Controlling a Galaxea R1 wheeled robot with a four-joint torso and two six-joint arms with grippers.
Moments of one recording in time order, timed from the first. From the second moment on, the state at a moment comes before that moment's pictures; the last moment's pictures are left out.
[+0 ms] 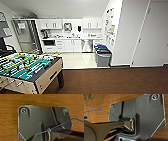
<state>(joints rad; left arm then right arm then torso) 1.48 2.82 -2.42 0.01 -0.04 -0.03 -1.54 2.69 -2.16 0.13 -0.02 -0.15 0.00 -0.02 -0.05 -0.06</state>
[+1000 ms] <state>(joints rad) 1.48 2.83 -2.42 0.01 -0.04 -0.03 -1.54 2.69 -2.16 0.13 -0.02 -0.15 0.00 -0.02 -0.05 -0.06</state>
